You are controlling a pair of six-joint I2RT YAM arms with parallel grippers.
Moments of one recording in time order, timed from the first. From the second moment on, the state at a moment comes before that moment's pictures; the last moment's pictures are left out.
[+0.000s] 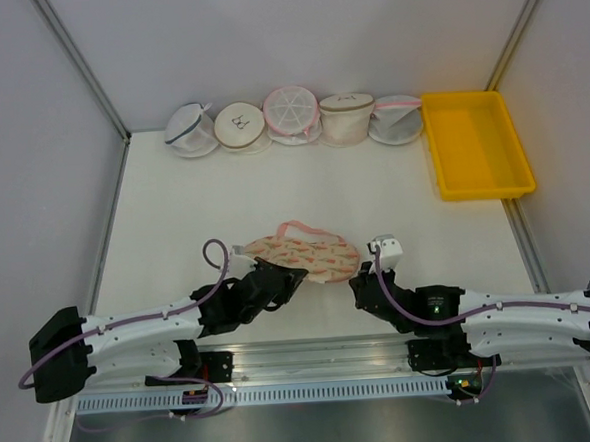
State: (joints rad) left arm -1.16 1.06 0.53 -0.14 -0.51 -1.89; right arm 1.32 0.89 0.49 -0.32 0.74 0.91
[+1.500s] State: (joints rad) left arm -0.91 0.65 0.27 -0.04 0.09 -0.95; right arm 1.33 0.92 0.57 -0.53 0.50 0.87
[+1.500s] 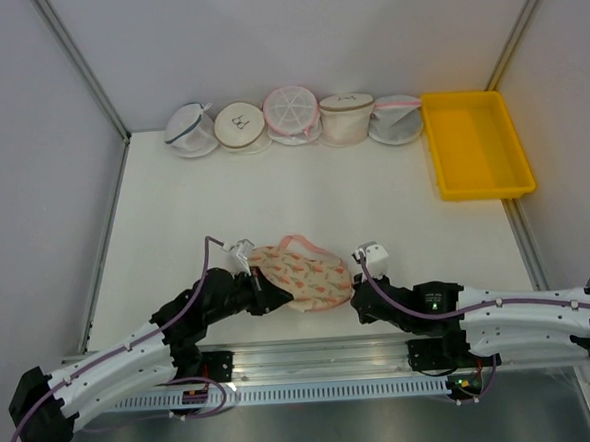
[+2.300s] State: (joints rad) left arm -0.89 0.55 0.37 -0.21 0.21 -0.97; right arm 1.32 0.94 0.57 -0.64 0.47 0.85
